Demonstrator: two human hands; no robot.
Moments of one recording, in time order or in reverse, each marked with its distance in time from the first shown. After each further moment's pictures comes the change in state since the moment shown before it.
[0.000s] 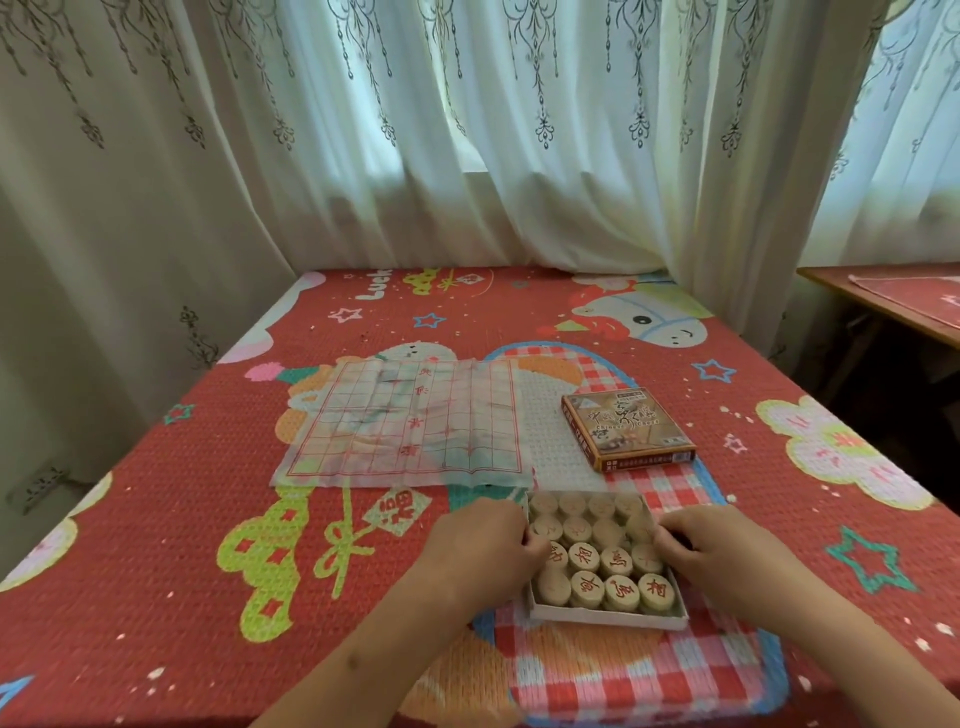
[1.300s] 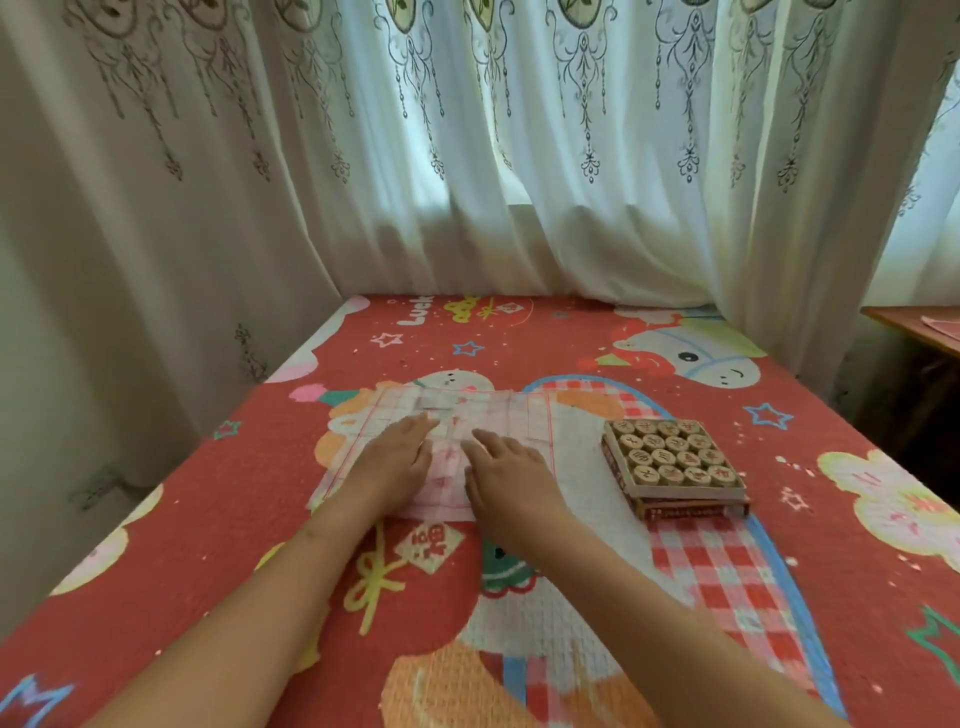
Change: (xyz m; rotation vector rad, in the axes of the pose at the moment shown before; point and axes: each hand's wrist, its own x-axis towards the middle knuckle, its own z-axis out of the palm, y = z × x) left_hand 0.092 -0.167 -0.032 -0.023 0.307 -0.116; right_hand 0.124 -0.176 0.044 -0.153 0.214 -0.397
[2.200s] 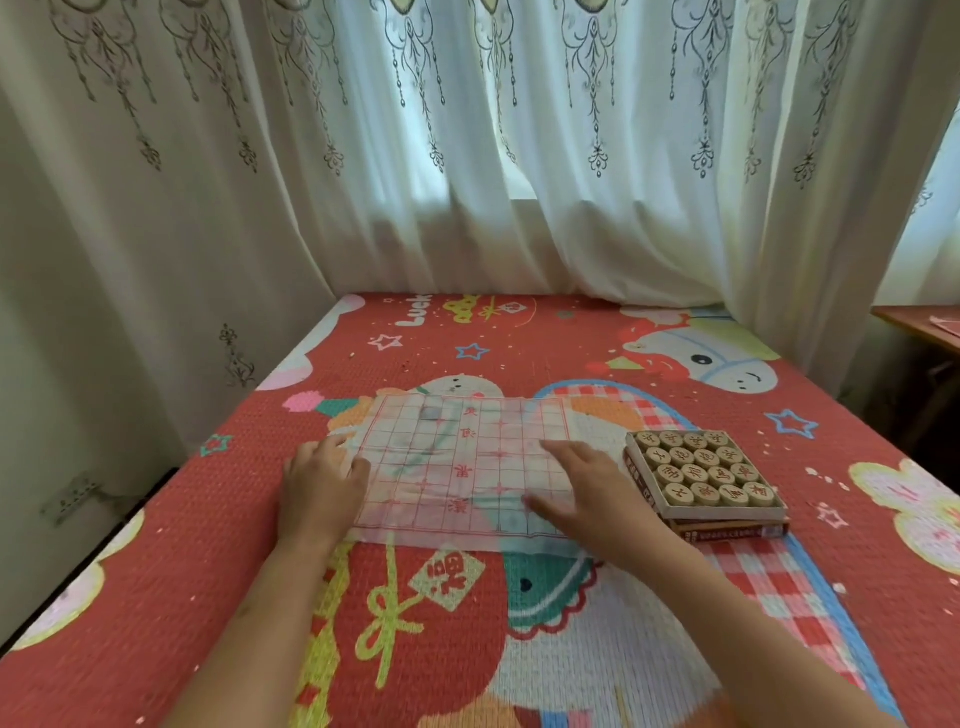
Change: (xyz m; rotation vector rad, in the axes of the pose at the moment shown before) left_hand -0.018 -0.060 -0.015 -0.167 0.321 -0.424; right_hand -0.004 0.066 0.000 0.250 -0.026 0.138
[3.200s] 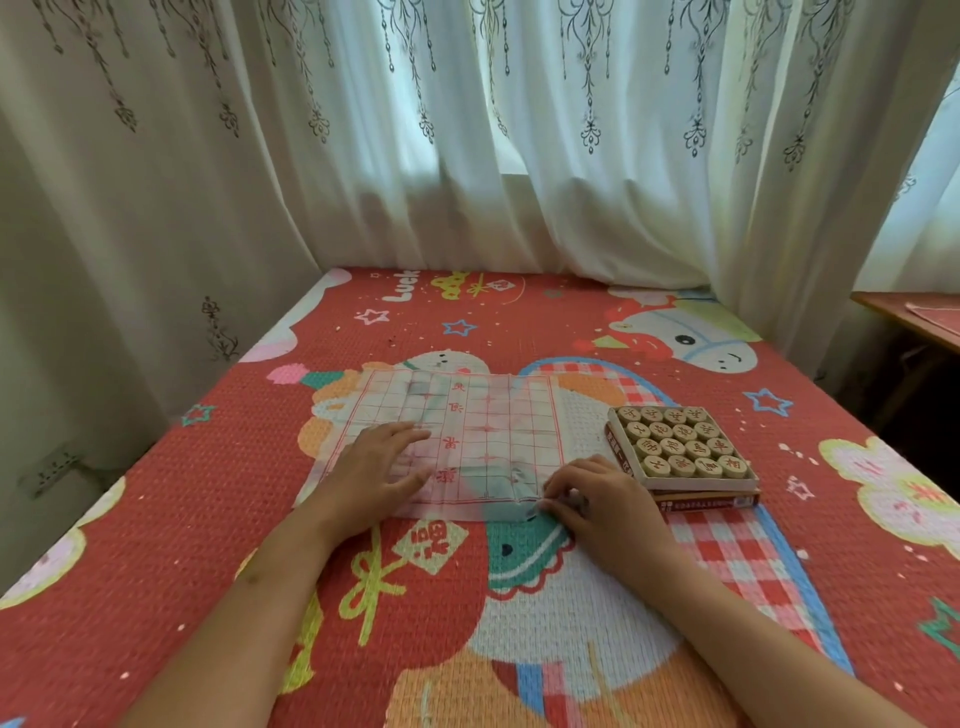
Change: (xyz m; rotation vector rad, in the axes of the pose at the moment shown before) left_hand -0.022 0.018 0.015 -0.023 -0.431 0.499; right_hand -0.040 0.024 0.011 0.029 0.174 -0.139
